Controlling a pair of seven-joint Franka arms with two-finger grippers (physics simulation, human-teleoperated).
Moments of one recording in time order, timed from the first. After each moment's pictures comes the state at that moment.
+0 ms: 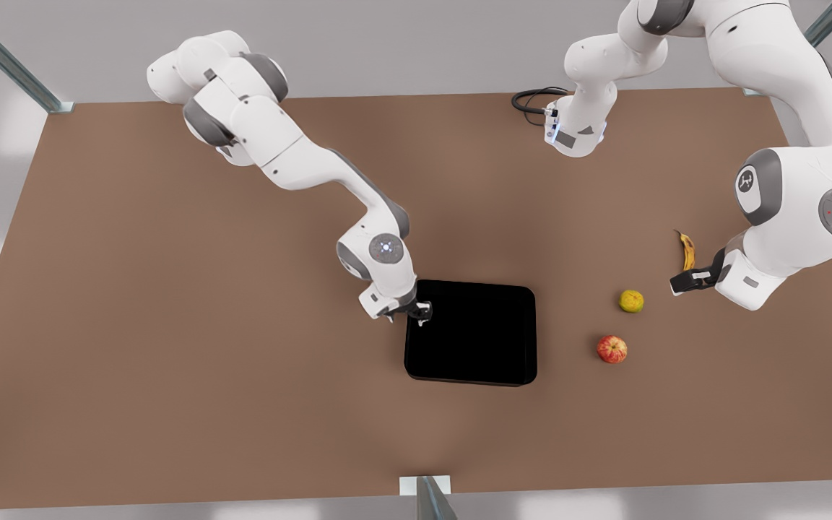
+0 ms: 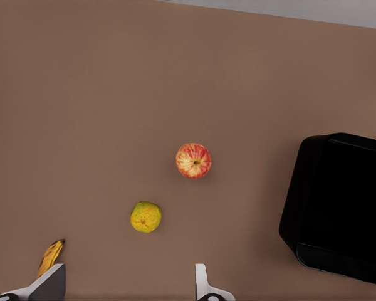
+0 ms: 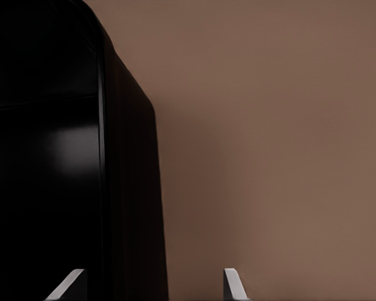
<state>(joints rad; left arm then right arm) 0.15 0.28 -0.15 -1.45 0.05 1.68 -0.14 0.58 0.87 0.16 -1.40 -0.26 2.46 1.06</state>
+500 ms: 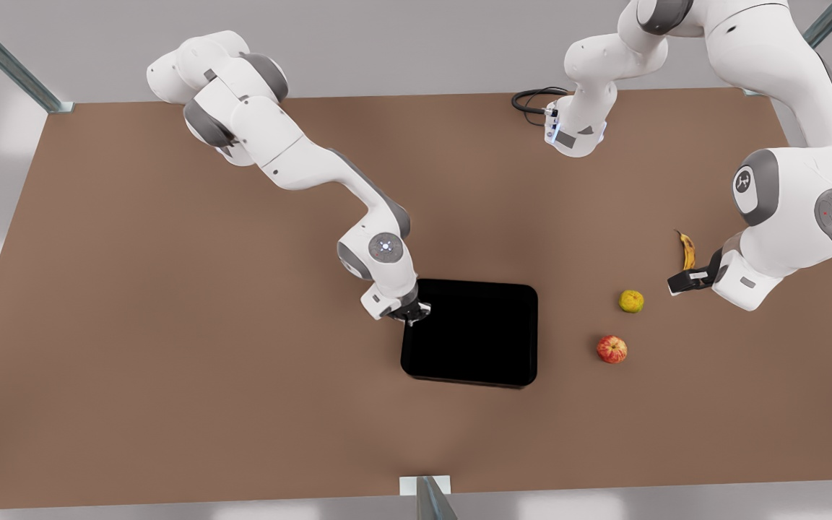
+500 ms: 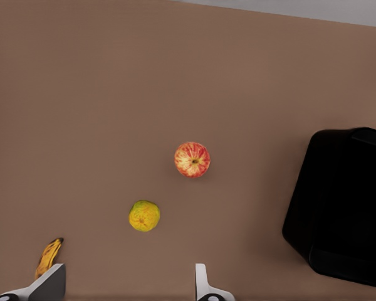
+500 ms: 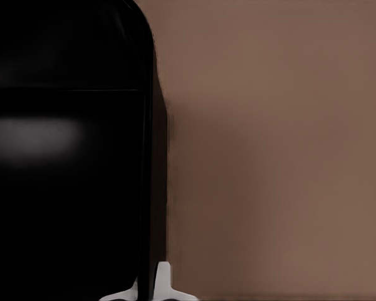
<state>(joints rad) 0.14 0.28 -0.15 -1.45 0.05 1.67 -0.15 0.58 0.87 0.17 -1.40 -0.25 2.48 1.01</state>
